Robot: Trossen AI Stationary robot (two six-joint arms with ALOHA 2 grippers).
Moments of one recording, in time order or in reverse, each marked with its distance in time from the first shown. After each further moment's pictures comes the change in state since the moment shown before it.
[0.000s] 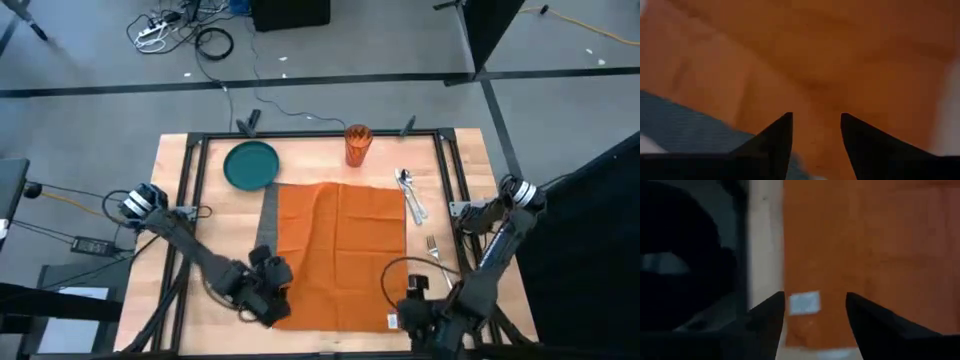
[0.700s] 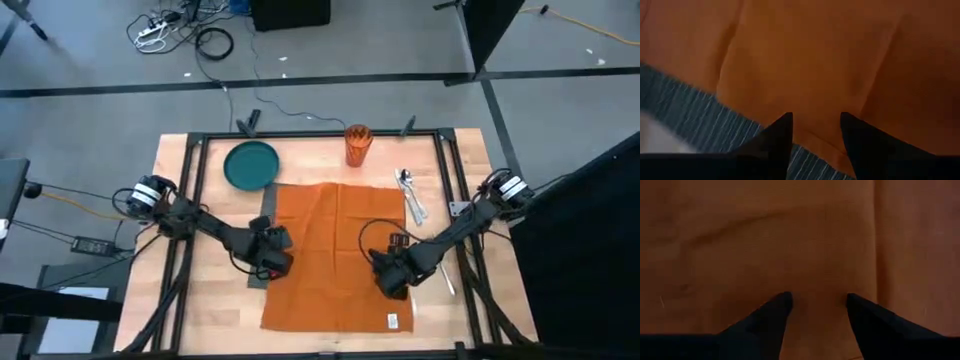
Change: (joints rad) left arm 0.220 -0.005 -0.329 0.117 0.111 0.167; right arm -0.311 0.017 -0.406 0.118 -0.273 -0.225
